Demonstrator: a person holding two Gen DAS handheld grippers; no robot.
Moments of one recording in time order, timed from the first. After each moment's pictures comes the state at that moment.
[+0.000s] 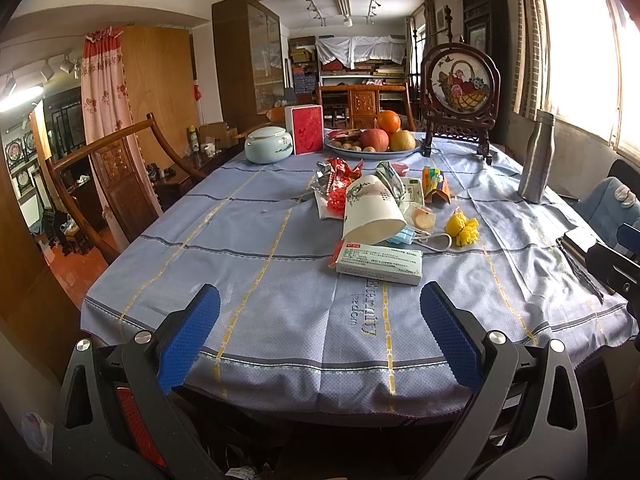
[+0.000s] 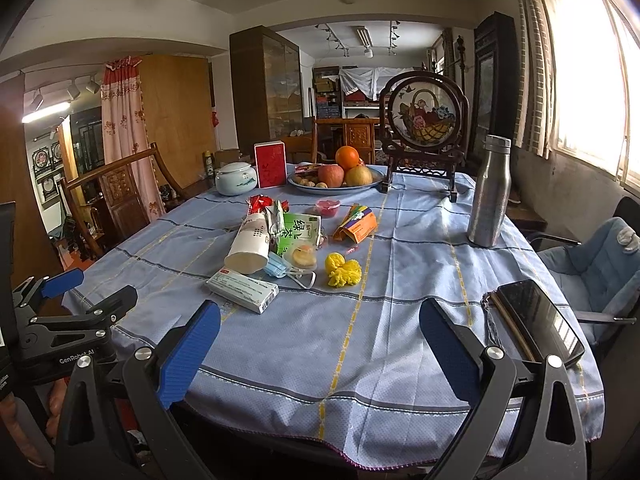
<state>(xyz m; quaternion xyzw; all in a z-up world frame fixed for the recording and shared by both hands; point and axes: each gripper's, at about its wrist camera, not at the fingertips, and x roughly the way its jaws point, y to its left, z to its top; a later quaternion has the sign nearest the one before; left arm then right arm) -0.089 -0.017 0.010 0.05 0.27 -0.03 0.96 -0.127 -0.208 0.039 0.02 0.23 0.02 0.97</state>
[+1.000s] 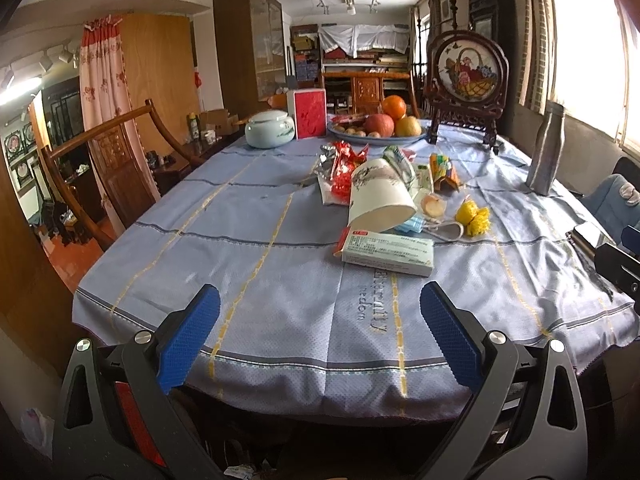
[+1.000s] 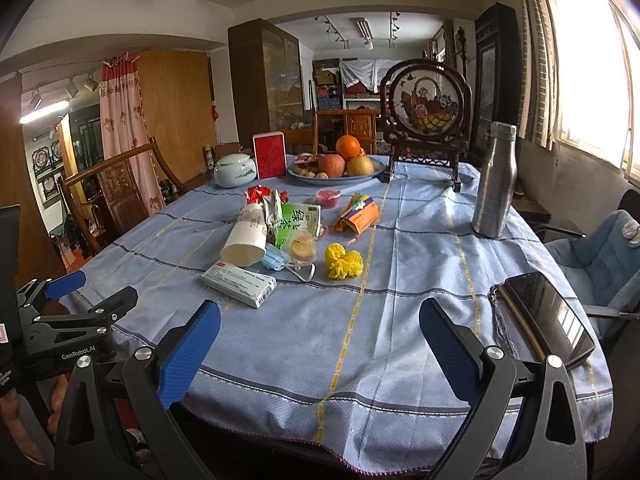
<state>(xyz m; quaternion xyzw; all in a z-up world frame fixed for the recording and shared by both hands) -0.064 -0.010 -0.001 0.04 0.30 -0.03 0.95 -0.108 -0.209 0.025 0.03 0.25 0.02 0.97</state>
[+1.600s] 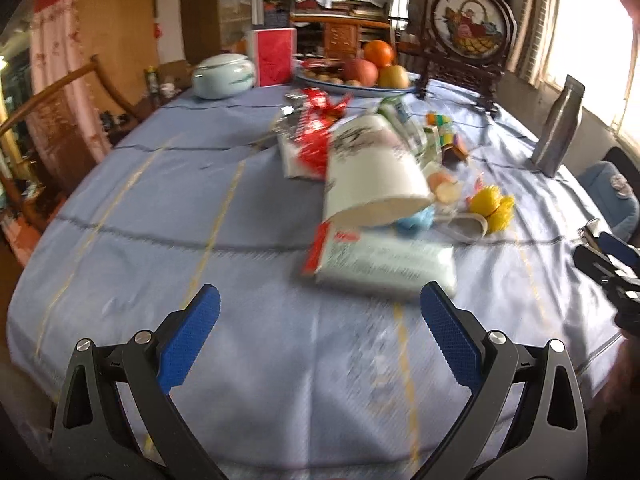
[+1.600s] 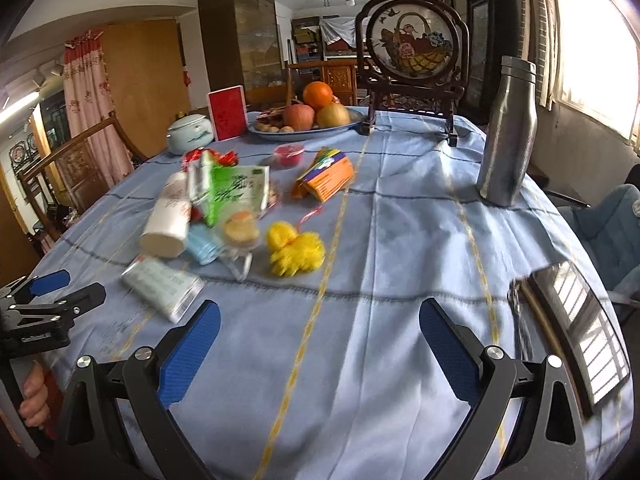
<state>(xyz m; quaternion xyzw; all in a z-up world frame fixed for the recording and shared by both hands) 0.054 -0.019 -0.035 0.02 0.39 -0.10 0.91 0.009 -0.252 -0.018 0.04 0.33 -0.01 0.94</state>
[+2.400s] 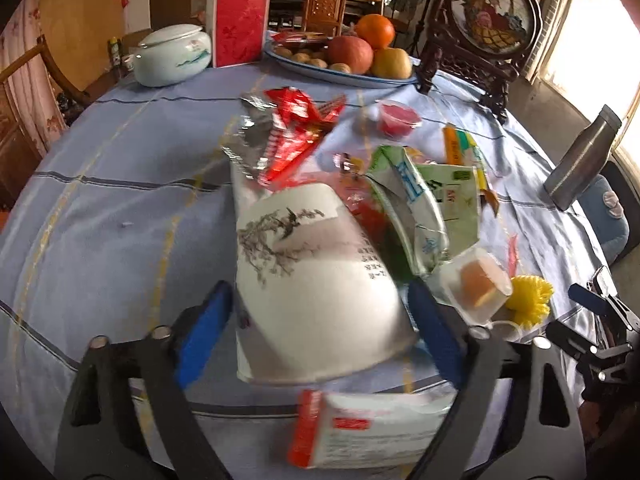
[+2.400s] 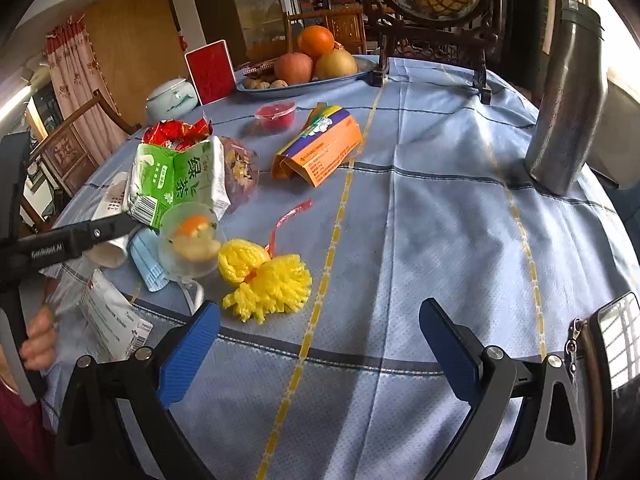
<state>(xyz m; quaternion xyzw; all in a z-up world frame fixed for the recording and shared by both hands) 0.184 -0.024 -0.051 -0.01 0.45 -0.15 0.88 0.092 -0.263 -0.049 0.06 0.42 0.03 0.91</state>
